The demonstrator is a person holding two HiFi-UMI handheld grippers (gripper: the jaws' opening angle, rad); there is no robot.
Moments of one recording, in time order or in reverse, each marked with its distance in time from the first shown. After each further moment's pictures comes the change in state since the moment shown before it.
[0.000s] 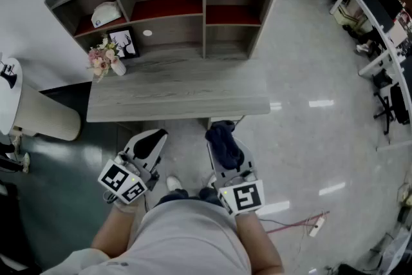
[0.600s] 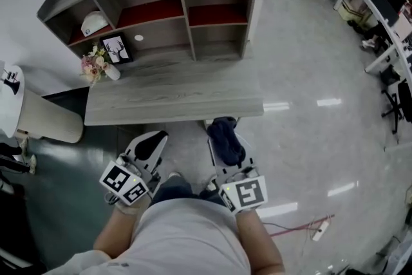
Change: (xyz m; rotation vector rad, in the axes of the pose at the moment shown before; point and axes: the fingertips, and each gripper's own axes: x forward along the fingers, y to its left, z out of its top) left arm 0.065 -0.042 -0.013 0.013 0.052 0.034; right arm -0.023 -0.080 -0.001 0.058 -0.012 0.029
